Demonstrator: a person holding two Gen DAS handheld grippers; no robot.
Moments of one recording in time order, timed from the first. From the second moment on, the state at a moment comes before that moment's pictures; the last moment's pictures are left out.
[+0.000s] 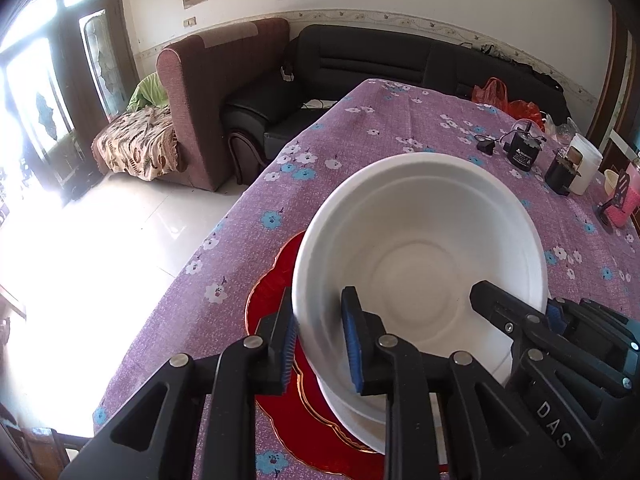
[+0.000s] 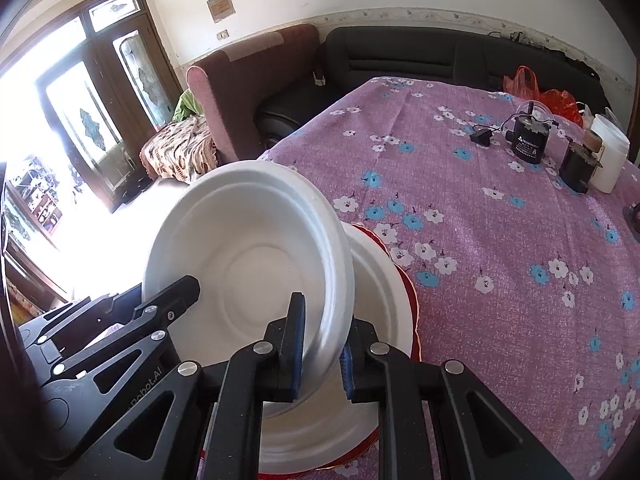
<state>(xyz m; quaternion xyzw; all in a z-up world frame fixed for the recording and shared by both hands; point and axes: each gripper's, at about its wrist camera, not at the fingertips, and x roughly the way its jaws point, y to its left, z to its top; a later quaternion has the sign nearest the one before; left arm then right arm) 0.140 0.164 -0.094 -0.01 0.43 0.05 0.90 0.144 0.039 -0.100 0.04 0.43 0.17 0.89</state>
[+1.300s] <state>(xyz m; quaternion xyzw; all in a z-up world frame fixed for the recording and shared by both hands) 0.076 0.170 -0.041 -0.01 0.33 0.10 0.94 0.093 0.009 -0.054 0.09 0.33 0.17 0.92</state>
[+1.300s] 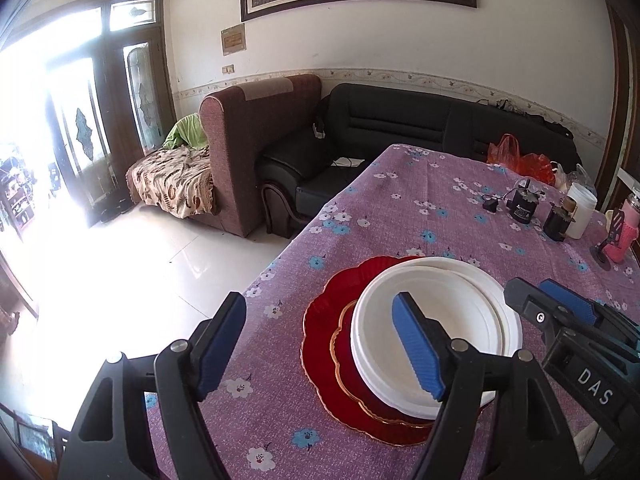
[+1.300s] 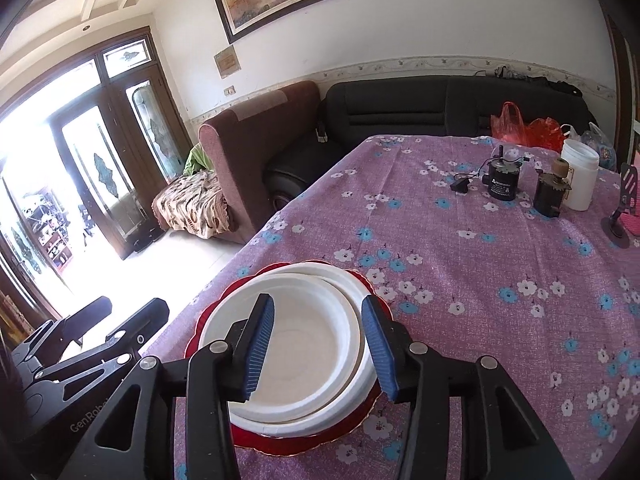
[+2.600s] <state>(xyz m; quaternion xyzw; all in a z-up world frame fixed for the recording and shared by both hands) 0.012 0.106 -0.021 0.04 0.23 0.10 0.97 -0.008 -0.032 -0.060 0.03 0.26 0.13 0.96</state>
